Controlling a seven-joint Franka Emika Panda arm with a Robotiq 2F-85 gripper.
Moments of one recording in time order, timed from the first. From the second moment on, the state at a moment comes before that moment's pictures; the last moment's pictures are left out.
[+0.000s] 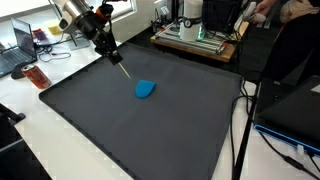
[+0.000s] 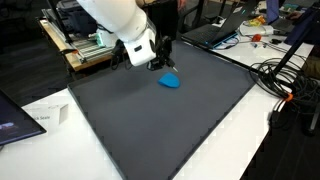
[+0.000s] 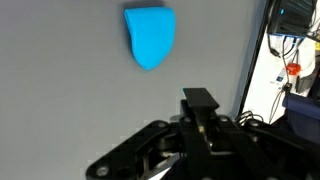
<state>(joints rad) -0.33 0.49 0.03 -1.75 0.68 1.91 -0.77</state>
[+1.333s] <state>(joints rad) -0.34 0.56 -0.01 -1.81 0.81 1.99 -0.88</state>
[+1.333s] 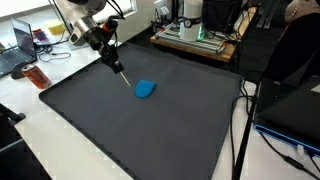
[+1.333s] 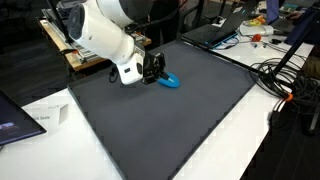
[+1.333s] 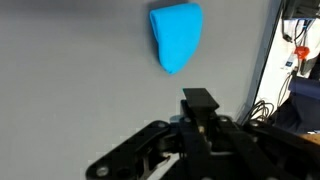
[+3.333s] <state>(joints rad) -0.34 0.45 -0.17 -2.23 1.35 2.09 -1.45</state>
